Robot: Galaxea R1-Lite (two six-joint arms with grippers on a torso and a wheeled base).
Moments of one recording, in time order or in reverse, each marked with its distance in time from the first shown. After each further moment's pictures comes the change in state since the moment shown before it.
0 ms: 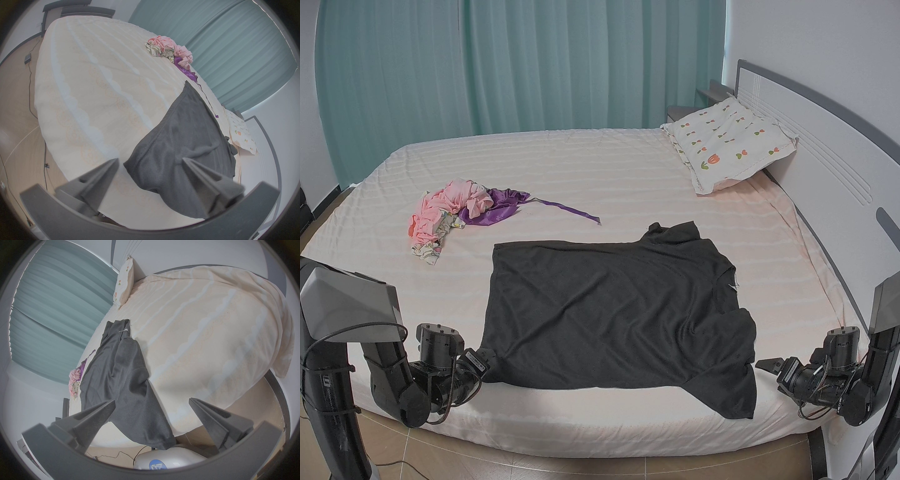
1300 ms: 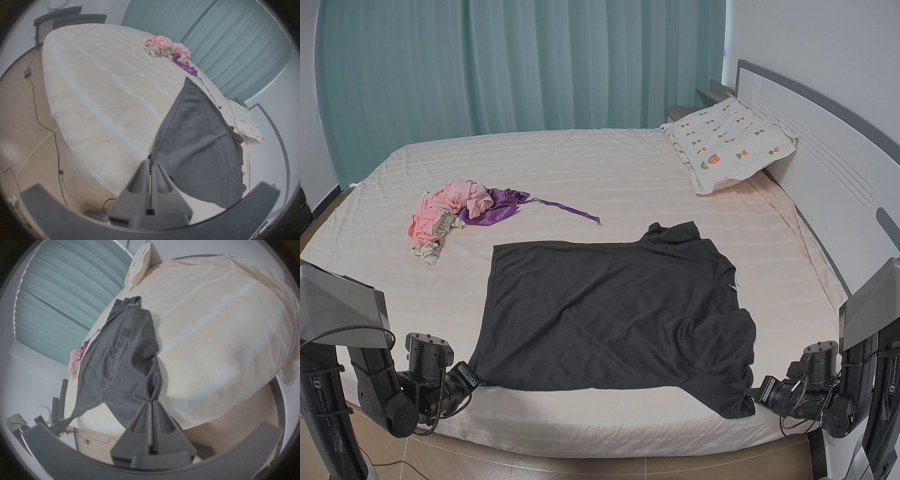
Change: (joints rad) left arm 0.006 -0.058 0.119 -0.006 0.016 0.106; right arm 0.121 0.175 0.021 -0.154 0.003 -0.071
